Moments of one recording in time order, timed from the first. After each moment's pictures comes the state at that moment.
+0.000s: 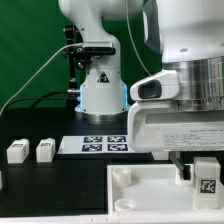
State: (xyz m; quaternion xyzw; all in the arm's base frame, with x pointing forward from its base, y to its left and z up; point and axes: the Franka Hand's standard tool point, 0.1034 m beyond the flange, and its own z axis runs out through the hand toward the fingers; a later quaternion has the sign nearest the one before) arm 0.628 0.118 0.065 -0.97 0.21 -0.03 0.06
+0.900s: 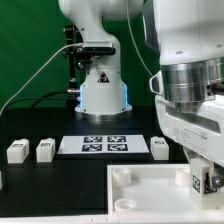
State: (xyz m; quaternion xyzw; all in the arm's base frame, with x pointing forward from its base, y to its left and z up) arm 0.632 0.119 0.064 -0.73 0.68 0.03 0.08
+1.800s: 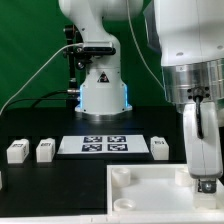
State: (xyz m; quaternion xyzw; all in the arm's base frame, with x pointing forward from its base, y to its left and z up) arm 0.631 0.123 0.063 -0.59 0.80 0.03 0.08
